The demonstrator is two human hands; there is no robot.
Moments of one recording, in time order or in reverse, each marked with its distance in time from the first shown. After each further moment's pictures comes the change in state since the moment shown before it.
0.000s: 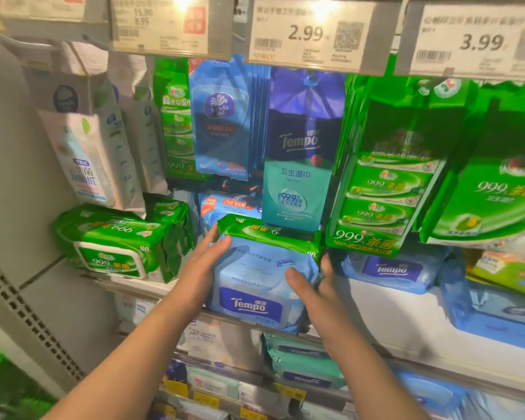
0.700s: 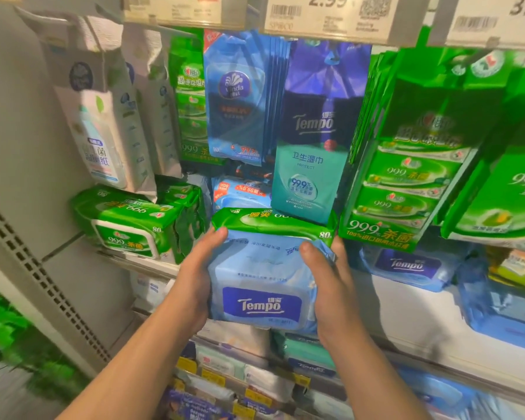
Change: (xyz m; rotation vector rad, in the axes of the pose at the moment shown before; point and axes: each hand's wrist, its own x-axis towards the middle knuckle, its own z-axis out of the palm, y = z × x) left_hand -0.063 0.018 0.016 -0.254 -0.010 -0.090; right_hand -0.009 -0.007 0.017 0.222 0.096 -0.045
